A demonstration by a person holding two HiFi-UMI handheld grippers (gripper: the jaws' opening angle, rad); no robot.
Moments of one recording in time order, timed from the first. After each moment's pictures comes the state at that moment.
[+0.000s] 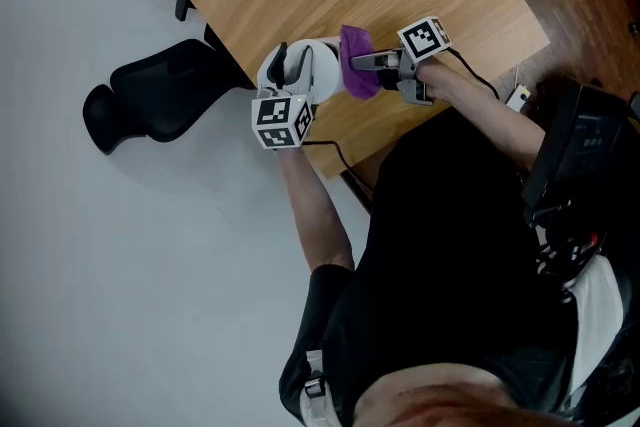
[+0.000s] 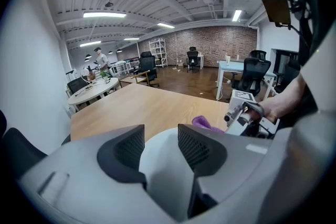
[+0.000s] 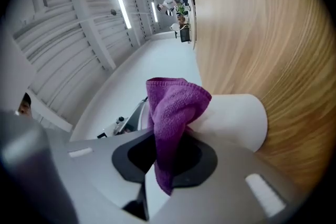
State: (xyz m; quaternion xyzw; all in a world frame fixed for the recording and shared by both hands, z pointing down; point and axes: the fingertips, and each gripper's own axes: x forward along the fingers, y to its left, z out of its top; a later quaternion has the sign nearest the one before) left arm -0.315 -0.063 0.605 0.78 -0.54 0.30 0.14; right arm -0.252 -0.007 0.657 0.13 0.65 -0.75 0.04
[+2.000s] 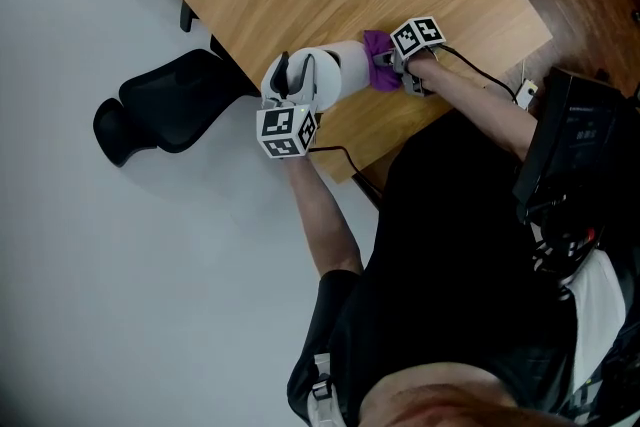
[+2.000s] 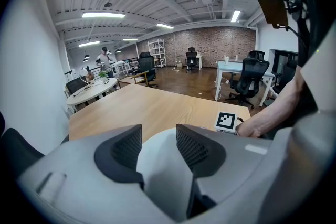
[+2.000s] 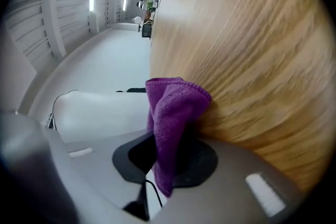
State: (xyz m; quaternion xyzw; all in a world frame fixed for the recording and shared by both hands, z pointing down) left arm -0.315 -0.059 0.605 0.78 -0.53 0.30 0.14; right arm -0.269 0.001 0.826 -0.03 0.67 -0.73 -0.14
